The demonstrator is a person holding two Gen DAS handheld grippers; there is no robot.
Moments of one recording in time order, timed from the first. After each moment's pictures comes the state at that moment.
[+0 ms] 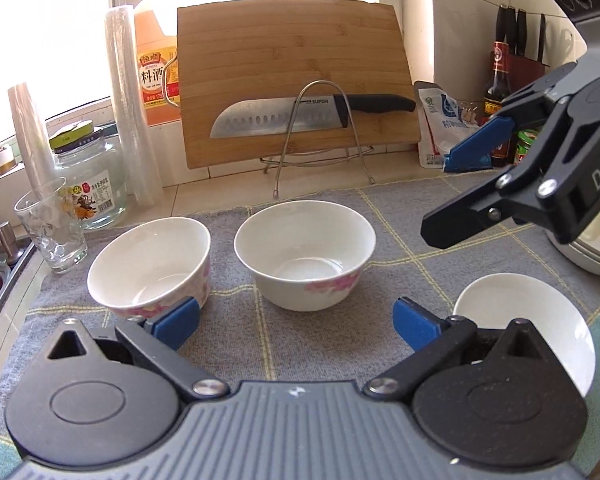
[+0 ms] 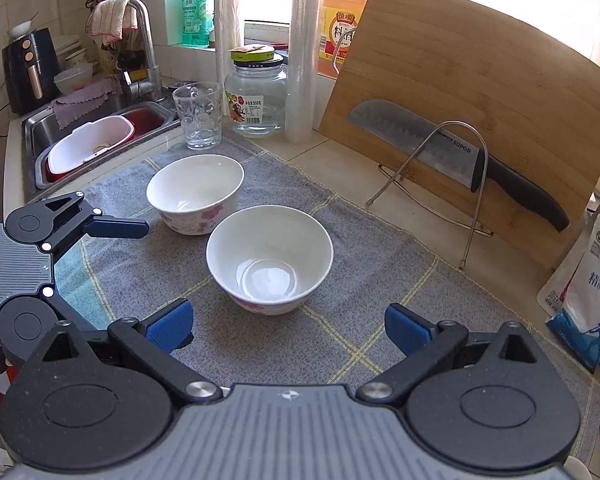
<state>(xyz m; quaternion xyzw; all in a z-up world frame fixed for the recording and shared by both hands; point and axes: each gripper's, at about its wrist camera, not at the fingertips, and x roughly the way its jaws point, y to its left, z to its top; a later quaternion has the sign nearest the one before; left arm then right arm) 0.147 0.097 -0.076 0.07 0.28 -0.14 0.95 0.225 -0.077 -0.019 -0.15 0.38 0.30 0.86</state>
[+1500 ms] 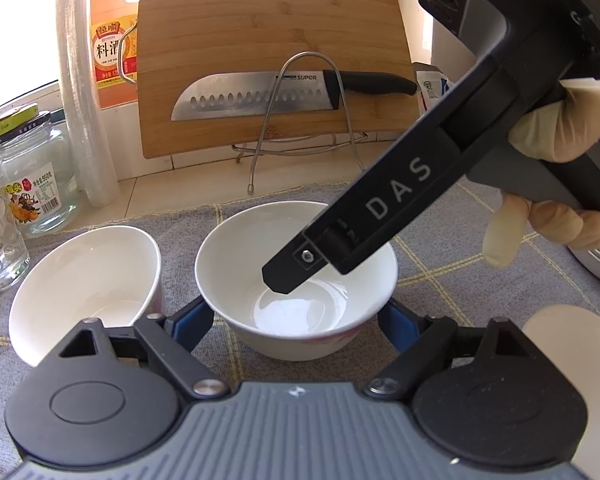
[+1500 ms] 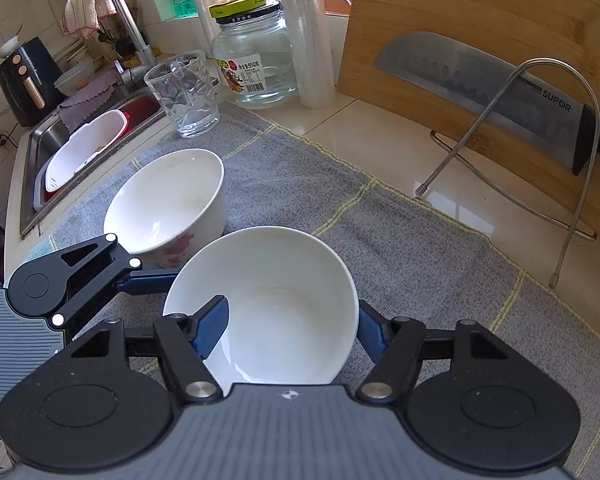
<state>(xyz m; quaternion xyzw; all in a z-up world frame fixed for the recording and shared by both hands) 0.208 0.086 -0.097 0.07 0.30 -0.19 0.93 0.329 -0.038 -0.071 -0.08 0.47 0.35 0.81</state>
